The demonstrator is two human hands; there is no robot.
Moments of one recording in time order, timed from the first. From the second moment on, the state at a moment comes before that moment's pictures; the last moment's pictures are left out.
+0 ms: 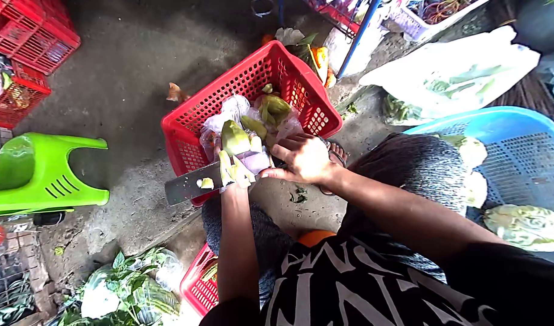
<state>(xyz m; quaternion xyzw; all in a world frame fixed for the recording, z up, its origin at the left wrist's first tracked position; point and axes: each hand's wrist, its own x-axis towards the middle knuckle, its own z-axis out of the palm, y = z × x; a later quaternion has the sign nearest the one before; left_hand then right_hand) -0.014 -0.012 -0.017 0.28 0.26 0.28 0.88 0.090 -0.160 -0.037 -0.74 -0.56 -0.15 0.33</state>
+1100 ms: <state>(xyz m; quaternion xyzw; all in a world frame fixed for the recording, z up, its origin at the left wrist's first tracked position) -0.008 -0.006 -0.006 0.43 0.25 0.31 0.81 0.100 -0.155 -0.041 -0.73 -0.58 -0.17 0.32</state>
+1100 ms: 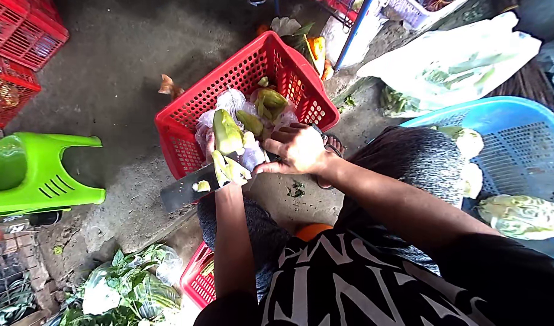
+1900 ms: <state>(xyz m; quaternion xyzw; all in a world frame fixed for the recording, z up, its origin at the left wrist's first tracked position) -0.006 -0.005 -0.011 0.27 0.23 0.28 0.89 0.099 -0.164 -0.031 -0.78 -0.53 -0.02 0.32</state>
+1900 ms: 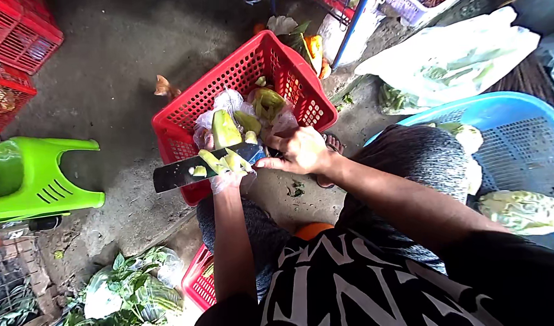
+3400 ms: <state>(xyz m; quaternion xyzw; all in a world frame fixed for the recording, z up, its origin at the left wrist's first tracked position) -0.006 -0.011 0.005 0.28 0.31 0.28 0.86 0.113 -0.173 -0.025 -0.81 -0.44 0.18 0.36</state>
